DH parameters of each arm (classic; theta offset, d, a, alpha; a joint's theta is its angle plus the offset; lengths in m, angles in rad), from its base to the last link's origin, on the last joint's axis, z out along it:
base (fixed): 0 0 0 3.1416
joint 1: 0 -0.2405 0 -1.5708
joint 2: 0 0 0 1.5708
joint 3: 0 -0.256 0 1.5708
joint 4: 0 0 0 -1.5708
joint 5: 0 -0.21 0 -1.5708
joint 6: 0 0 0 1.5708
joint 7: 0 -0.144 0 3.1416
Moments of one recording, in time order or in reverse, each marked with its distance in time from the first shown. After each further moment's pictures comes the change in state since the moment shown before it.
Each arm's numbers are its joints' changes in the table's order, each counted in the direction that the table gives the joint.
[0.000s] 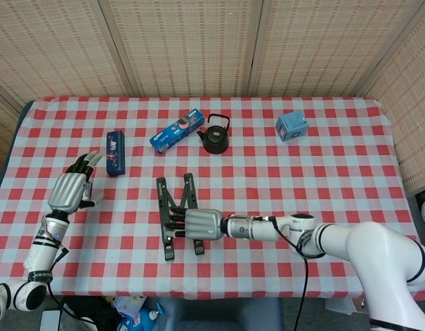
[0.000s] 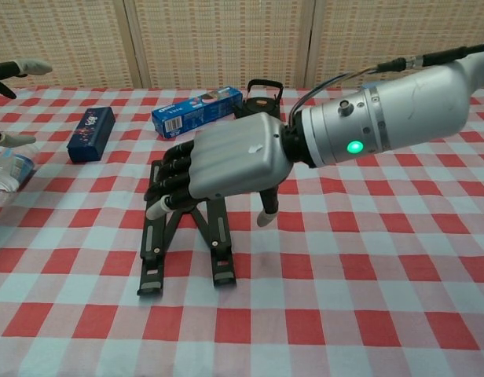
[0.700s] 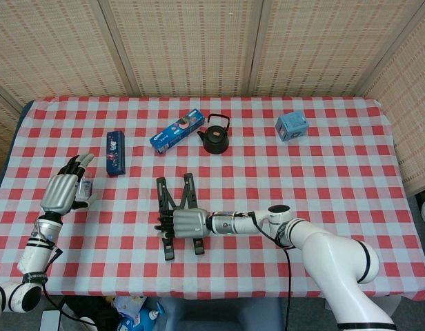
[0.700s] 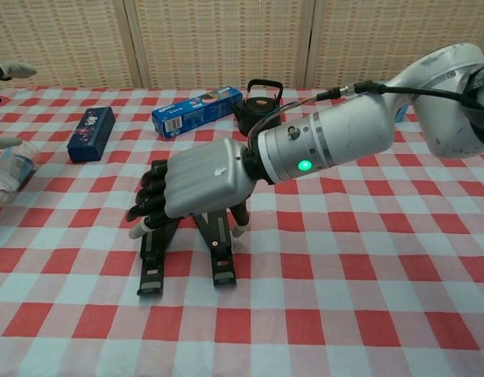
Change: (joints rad) left arm -0.026 0.001 0.002 0.038 -0.004 0.006 0.044; right arm -0.098 0.234 0.099 0.375 0.063 -0.091 -0.227
